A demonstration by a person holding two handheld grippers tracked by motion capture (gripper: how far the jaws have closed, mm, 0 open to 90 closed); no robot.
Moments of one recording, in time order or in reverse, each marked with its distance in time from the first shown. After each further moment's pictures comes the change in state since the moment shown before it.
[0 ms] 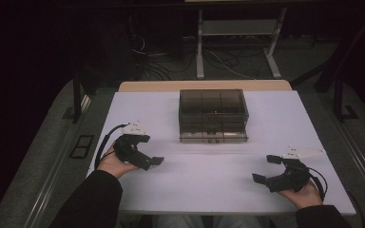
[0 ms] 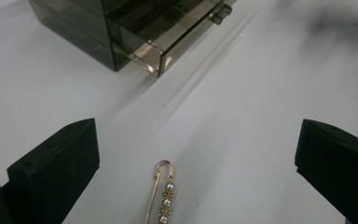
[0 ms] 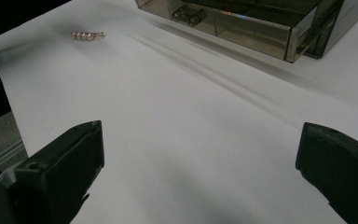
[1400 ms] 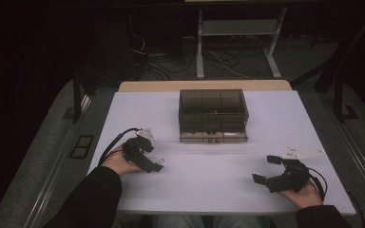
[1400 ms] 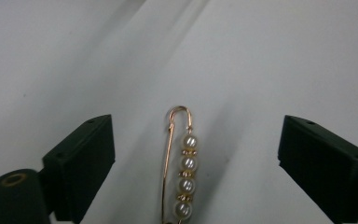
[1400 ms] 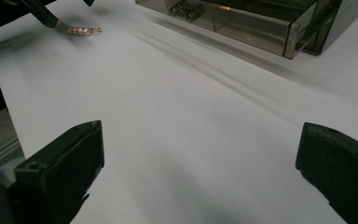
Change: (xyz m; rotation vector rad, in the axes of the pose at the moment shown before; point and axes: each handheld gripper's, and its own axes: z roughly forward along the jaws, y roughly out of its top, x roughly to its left) left arm 0.020 -0.015 0.040 0.291 -0.054 0.055; right arm 0.000 -0.001 0.001 0.013 -0.008 0.002
